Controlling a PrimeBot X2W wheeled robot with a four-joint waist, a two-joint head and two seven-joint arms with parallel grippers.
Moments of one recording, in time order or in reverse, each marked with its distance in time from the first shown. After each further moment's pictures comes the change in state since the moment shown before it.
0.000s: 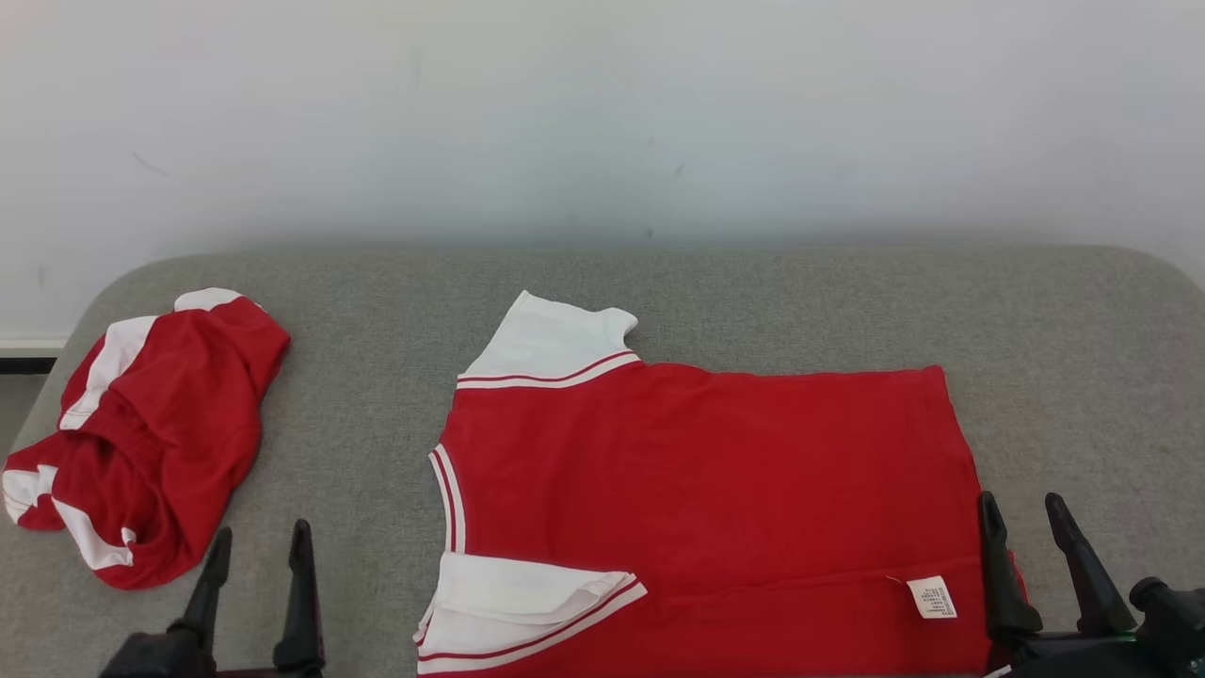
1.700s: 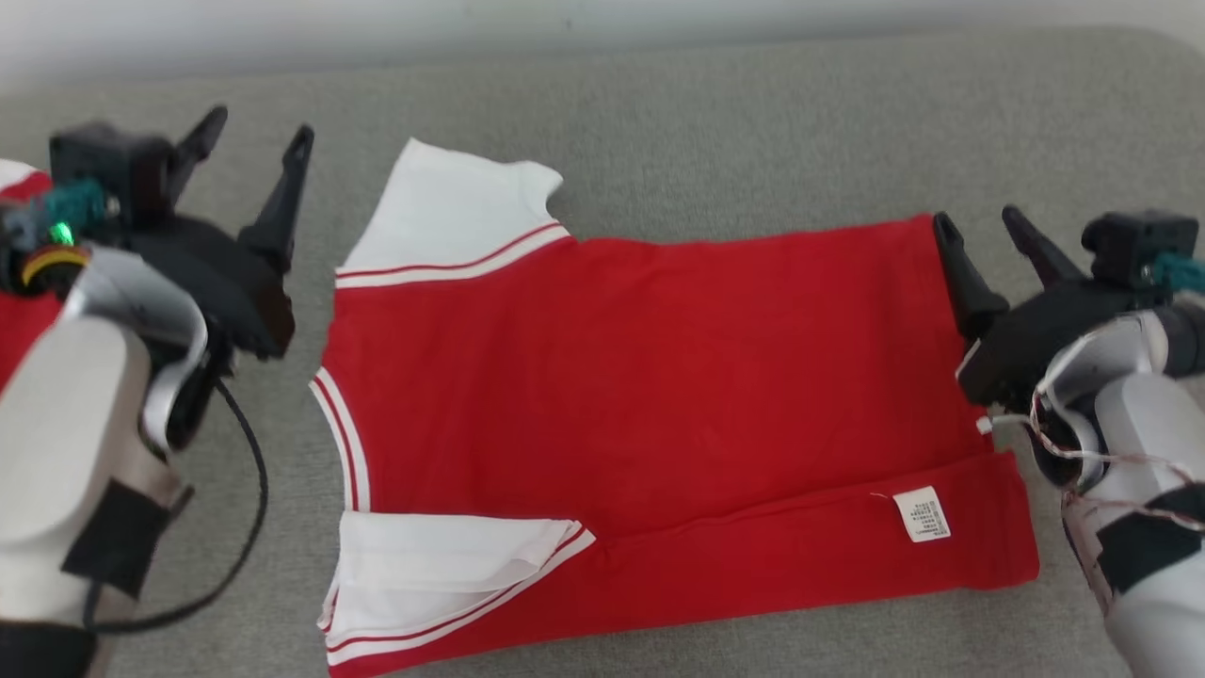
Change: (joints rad) left arm -0.797 0.150 -0.204 0.296 -0.059 -0.180 0.322; right arm -0.670 -0.109 0.178 0.376 0.062 0.000 0.290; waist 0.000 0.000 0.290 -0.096
